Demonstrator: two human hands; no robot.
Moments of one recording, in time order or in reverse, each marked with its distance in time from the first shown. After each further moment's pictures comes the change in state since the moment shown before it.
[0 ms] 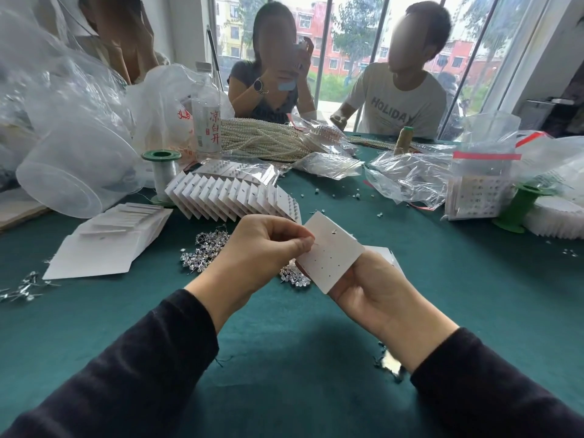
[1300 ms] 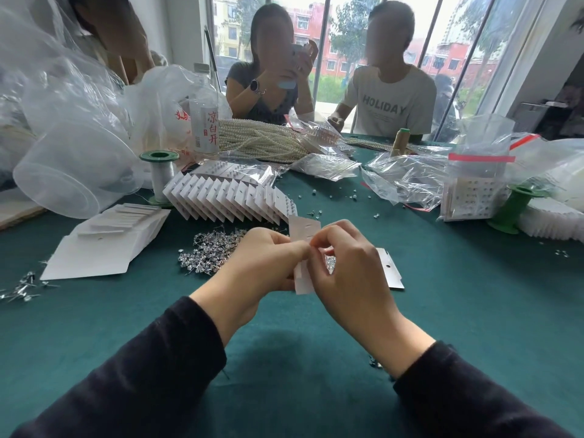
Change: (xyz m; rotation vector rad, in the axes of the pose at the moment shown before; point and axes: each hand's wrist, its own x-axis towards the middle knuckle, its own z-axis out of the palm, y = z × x) left_hand -0.010 0.006 0.012 -0.046 -0.028 -0.231; right_hand -0.003 0.013 -0.001 -1.408 0.196 -0.891
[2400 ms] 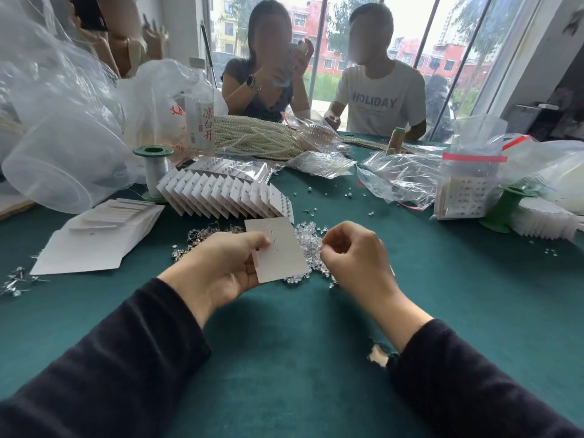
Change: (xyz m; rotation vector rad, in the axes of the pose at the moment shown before) left_hand 0.017 -0.008 -0.024 -0.382 0.108 -0.343; right_hand 0.013 0.033 -0.001 0.039 -0.083 0.334
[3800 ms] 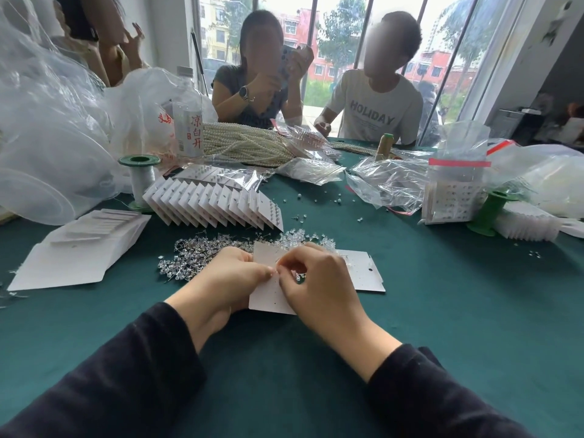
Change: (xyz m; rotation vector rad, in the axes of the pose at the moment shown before) left_hand -0.002 -0.015 0.009 0.328 -0.077 0.144; right_hand -0.022 -0.021 0.017 -0.040 -0.059 -0.237
